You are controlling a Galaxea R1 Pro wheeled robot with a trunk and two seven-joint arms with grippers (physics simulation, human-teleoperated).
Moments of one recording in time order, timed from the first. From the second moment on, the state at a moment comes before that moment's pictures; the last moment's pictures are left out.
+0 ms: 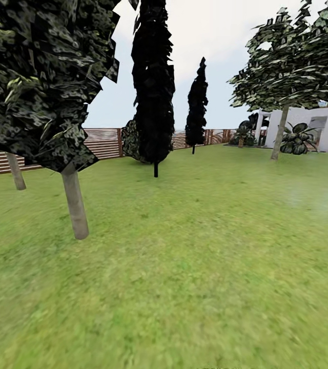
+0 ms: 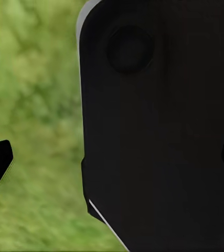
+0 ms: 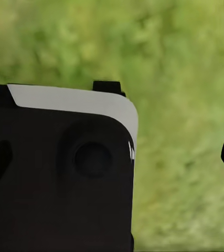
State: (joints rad) left arm 0.04 0.03 -0.01 -0.01 0.00 -0.01 0.00; right arm -0.09 -0.03 0.05 0.02 -0.01 -0.08 0.00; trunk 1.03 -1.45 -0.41
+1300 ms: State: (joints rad) left arm 0.04 0.03 -0.01 -0.01 0.00 -0.01 0.00; right arm -0.09 -0.03 0.05 0.02 -0.01 -0.08 0.00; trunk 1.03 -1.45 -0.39
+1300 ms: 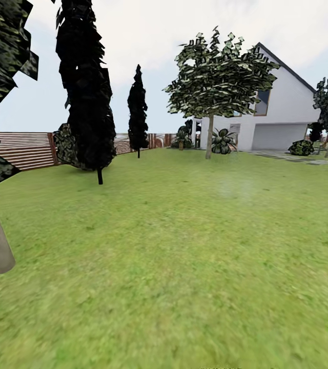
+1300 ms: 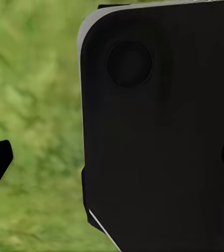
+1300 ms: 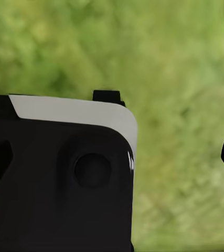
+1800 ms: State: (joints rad) left arm 0.04 0.03 -0.01 -0.01 0.00 -0.01 0.00; right arm -0.09 -0.03 0.05 0.02 -0.01 -0.08 0.00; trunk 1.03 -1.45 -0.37
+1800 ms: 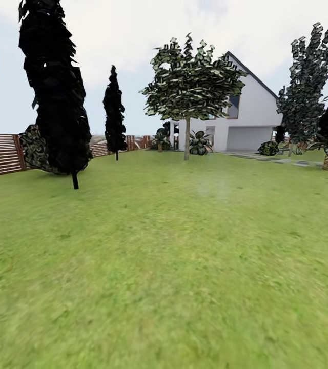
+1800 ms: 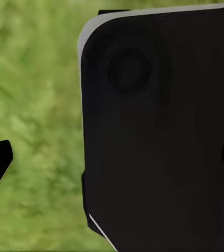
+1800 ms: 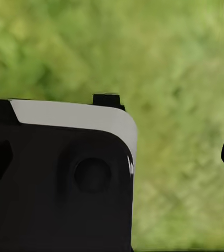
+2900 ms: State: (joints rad) left arm 0.04 0.03 -0.01 -0.02 0.00 0.00 0.00; right arm -0.09 -0.03 0.05 0.02 -0.01 -0.08 0.00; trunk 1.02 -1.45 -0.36
